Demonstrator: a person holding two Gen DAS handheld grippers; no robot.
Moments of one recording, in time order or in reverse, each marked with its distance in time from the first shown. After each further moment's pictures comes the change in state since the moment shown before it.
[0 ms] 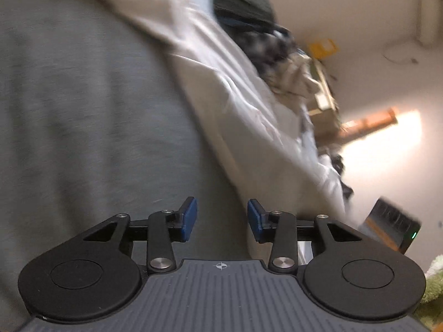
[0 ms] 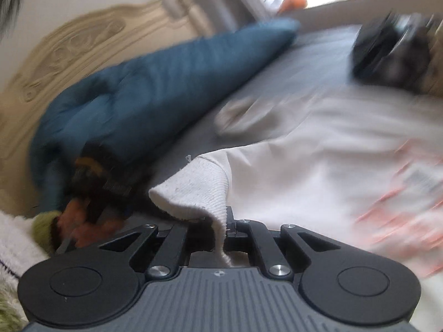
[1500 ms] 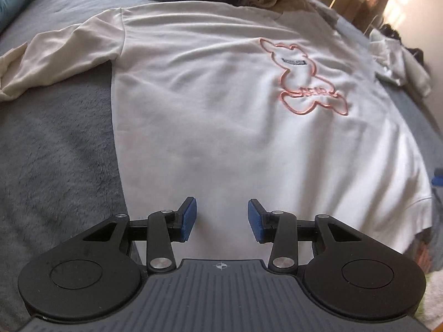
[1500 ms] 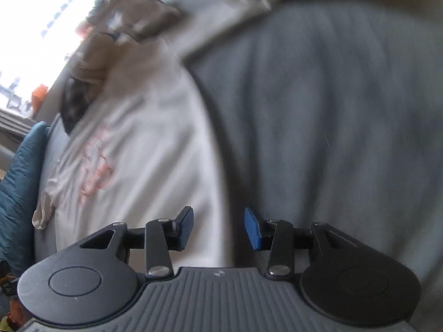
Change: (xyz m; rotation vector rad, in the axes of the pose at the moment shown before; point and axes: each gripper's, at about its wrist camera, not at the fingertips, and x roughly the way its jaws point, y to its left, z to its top) left arm 0.104 -0.057 -0.022 0.679 0.157 0.447; right arm -0.260 -0.108 -0.230 0.949 -0.325 -0.671
